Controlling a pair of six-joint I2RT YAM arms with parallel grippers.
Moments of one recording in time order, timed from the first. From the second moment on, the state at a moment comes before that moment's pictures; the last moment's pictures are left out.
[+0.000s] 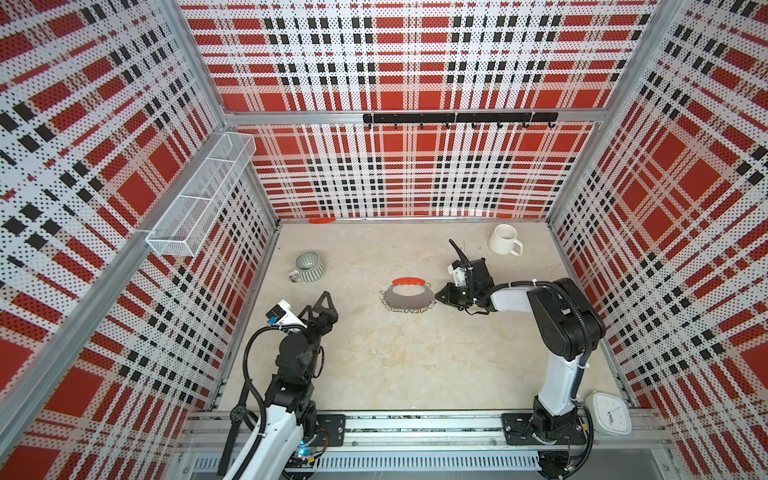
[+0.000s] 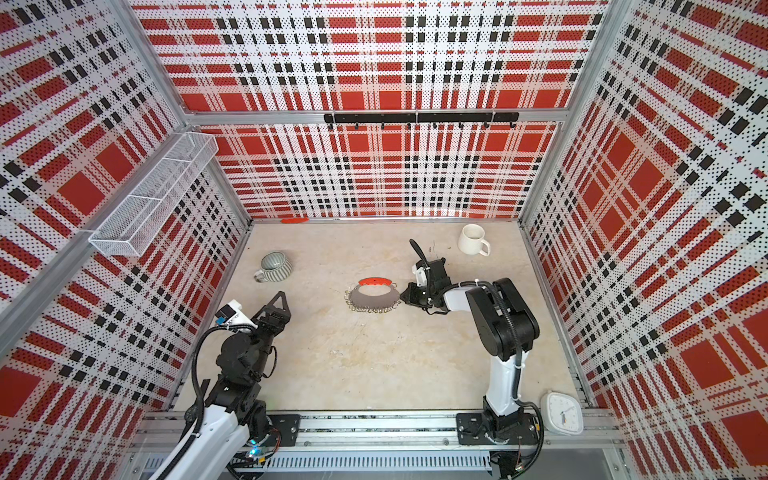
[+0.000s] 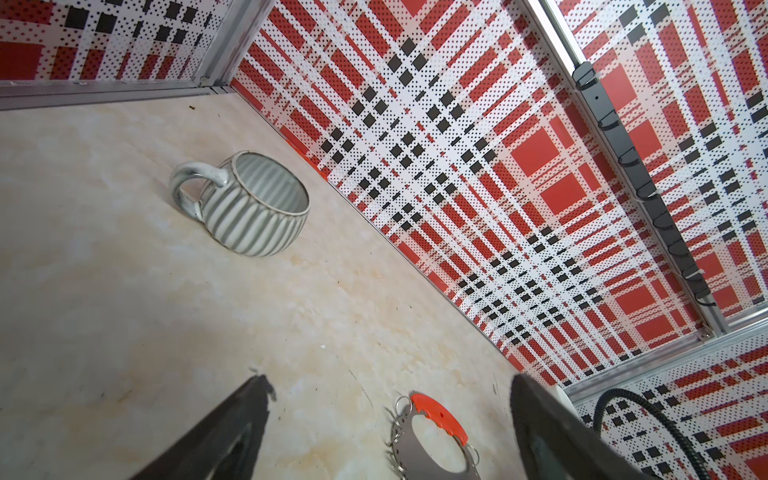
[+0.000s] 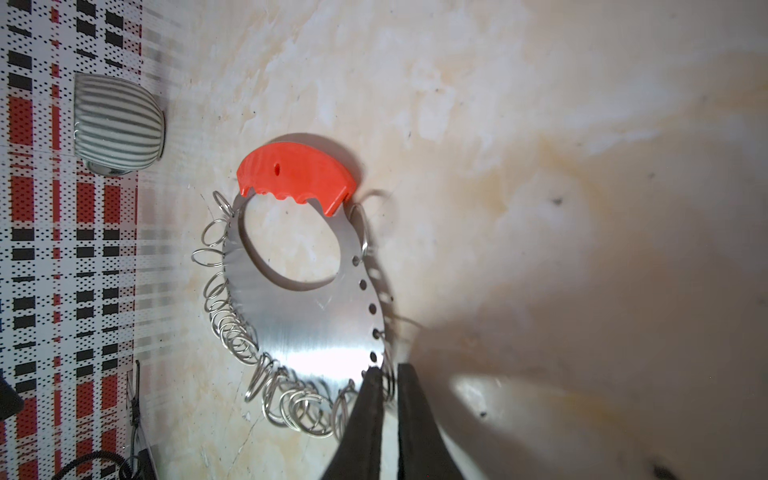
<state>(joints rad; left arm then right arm) -0.19 0.47 0.08 0.33 -0.21 -0.81 0.38 1.92 0.96 0.12 -0.49 0.54</state>
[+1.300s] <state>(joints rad) -0.28 1.05 0.74 0.31 -0.08 -0.65 0.50 1.88 1.82 -0.35 -0.30 0.19</state>
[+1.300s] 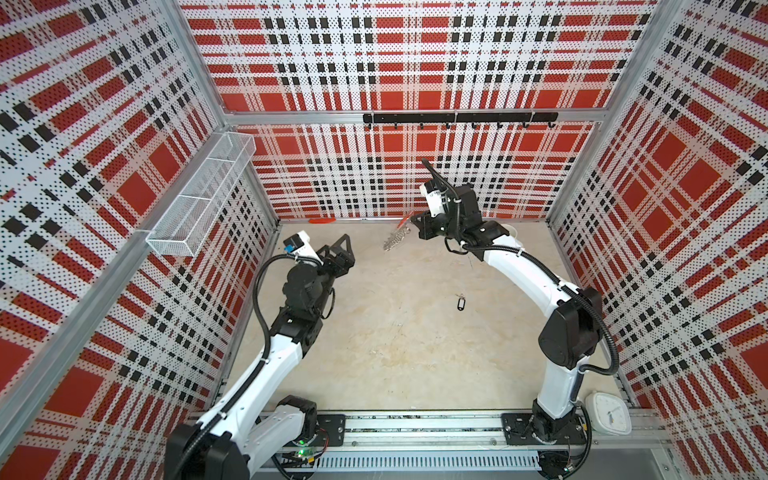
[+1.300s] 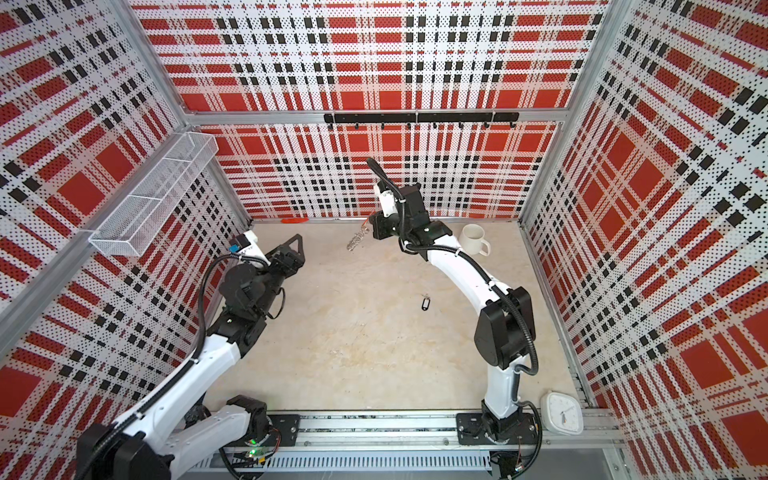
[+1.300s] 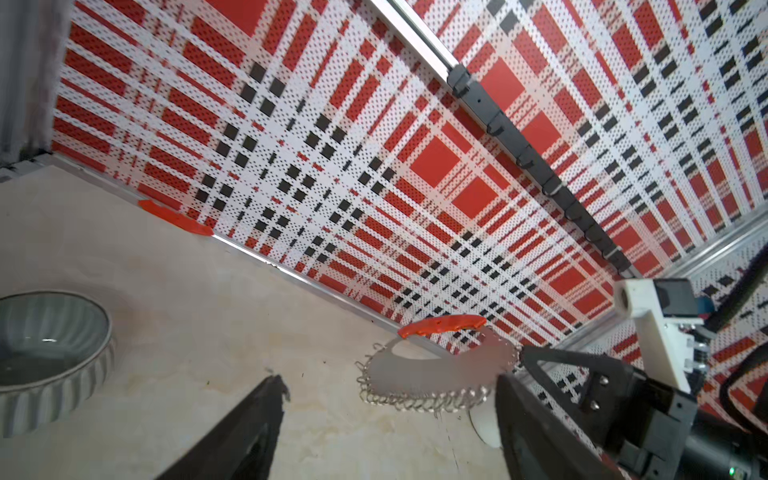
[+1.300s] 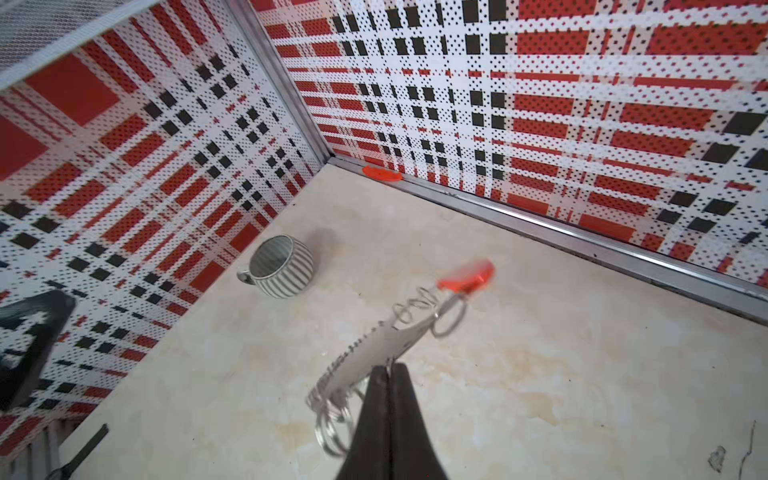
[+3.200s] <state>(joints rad) -0.36 1.48 0.95 0.83 0.70 -0.77 0.41 1.71 1.25 0.81 -1.02 0.75</state>
